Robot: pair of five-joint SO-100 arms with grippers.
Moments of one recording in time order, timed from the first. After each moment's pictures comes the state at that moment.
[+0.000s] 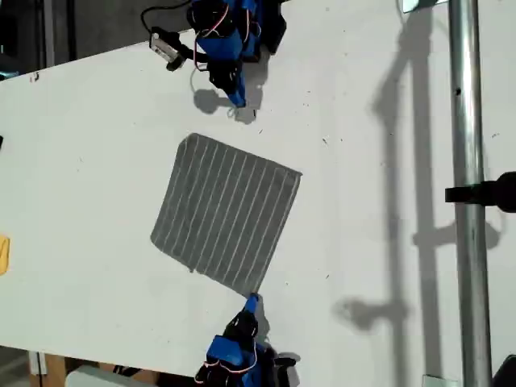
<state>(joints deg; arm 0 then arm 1) -4.3 199.2 178.5 73.1 -53.3 11.2 188.1 166.2 82.9 86.7</state>
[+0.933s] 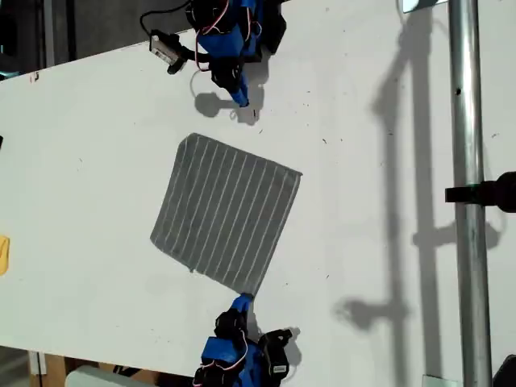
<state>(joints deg) -13.1 199.0 177.2 72.9 -89.6 7.2 185.2 162.1 83.5 86.7</state>
